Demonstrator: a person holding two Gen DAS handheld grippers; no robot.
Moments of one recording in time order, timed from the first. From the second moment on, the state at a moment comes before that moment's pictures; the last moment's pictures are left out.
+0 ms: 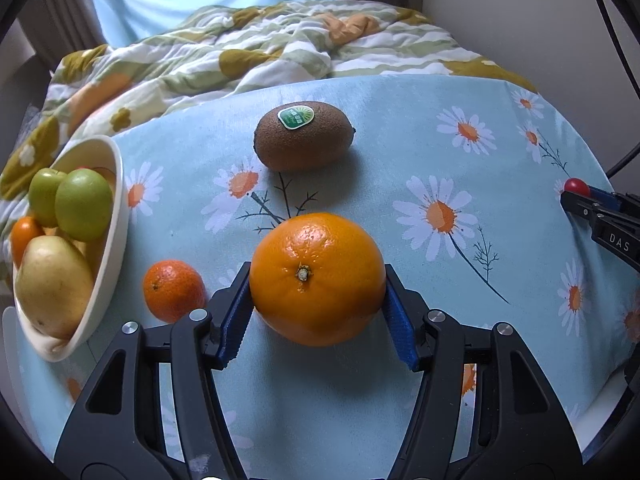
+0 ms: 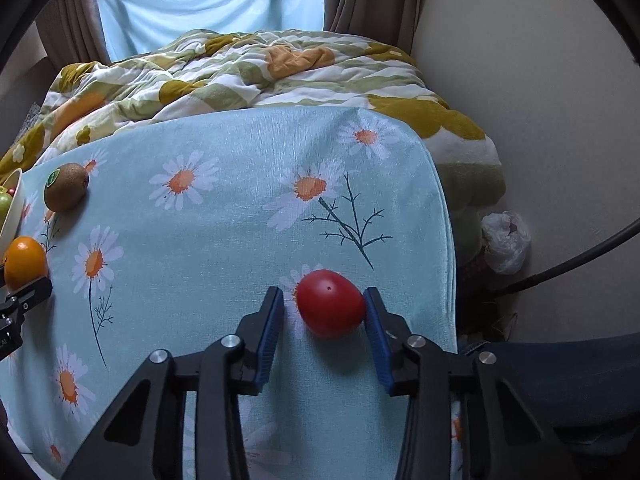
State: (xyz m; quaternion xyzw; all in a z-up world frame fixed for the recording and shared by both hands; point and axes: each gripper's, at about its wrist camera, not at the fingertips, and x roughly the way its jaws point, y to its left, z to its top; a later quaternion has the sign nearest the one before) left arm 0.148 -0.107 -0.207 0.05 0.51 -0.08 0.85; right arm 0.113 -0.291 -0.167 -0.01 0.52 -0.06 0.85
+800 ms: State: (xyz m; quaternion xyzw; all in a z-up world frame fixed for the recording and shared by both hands) left arm 0.104 -0.072 -0.123 0.02 0.46 -0.04 0.89; right arm 0.111 -0.229 -0.104 -0.01 0.48 0.10 0.87
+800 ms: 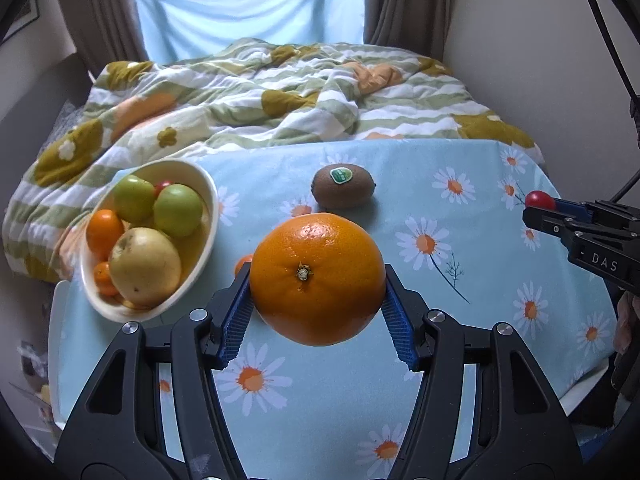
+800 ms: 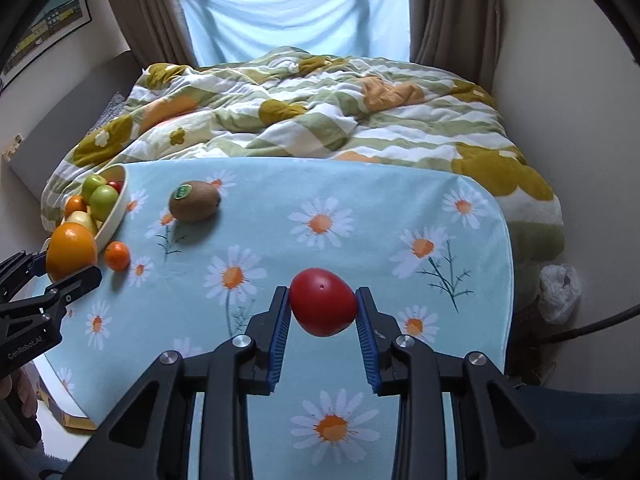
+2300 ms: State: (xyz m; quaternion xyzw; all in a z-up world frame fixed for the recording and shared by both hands) left arm 0.200 0.135 -0.141 0.07 0.46 -0.14 0.87; right arm 0.156 0.002 -0.094 0.03 0.47 0.06 0.88
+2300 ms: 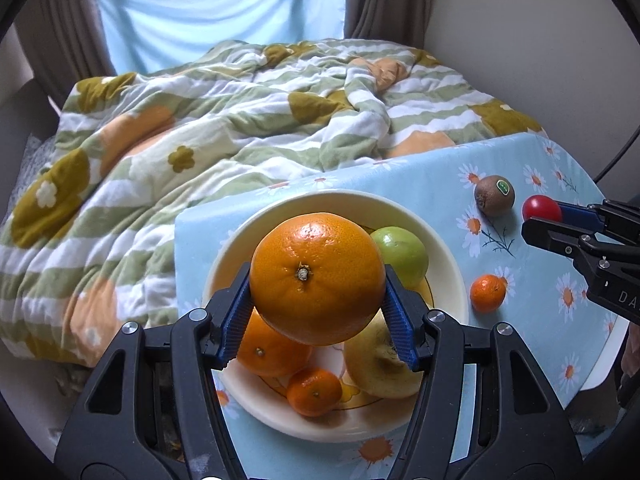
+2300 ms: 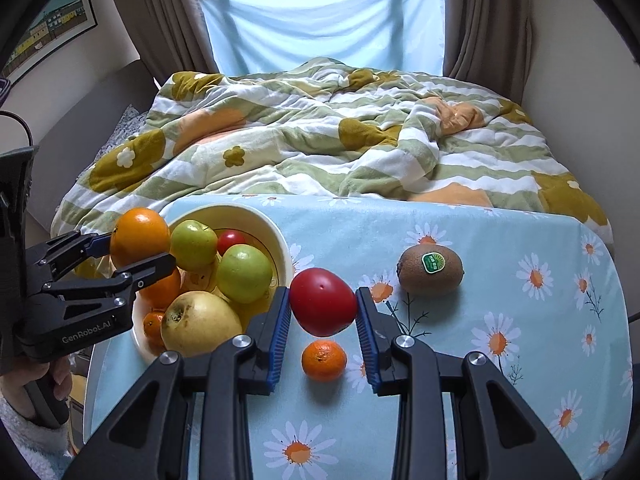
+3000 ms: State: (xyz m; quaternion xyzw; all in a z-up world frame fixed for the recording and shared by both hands) left arm 0.188 0.139 -0.130 0.06 0.44 -0.15 0.88; right arm 0.139 0.000 -0.088 0.03 0.47 0.05 0.88
